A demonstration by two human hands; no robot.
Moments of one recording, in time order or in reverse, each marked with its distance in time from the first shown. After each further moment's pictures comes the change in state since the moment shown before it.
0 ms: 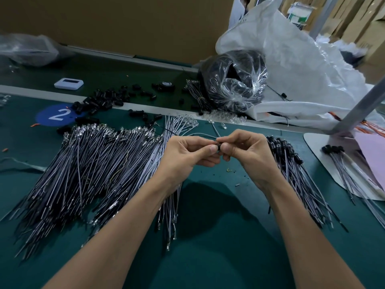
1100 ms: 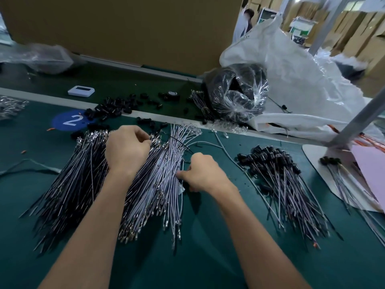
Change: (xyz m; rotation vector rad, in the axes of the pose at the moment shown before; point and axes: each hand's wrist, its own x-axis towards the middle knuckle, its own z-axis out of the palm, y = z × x) left_hand -0.003 0.041 -0.083 1.083 0.701 -0.137; right_hand 0.018 -0.007 0.090 -0.961 -0.265 0.518
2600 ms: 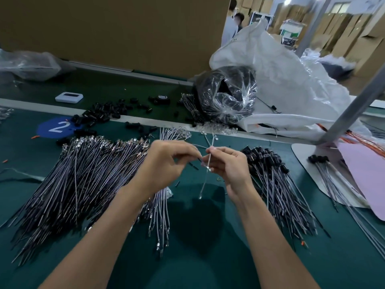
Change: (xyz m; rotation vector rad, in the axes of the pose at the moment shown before) left_hand -0.040 0.041 0.029 -0.444 -0.268 0.869; right_hand -0.008 0.067 -0.024 1.268 0.323 -0.015
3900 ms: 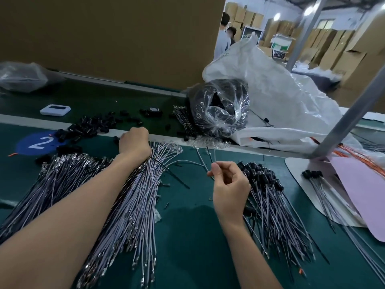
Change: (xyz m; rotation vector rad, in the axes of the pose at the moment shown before) left_hand 0.074 -0.107 -0.008 0.744 -0.180 -0.717; right_hand 0.005 0.024 -0.003 -0.394 0.401 -0.525
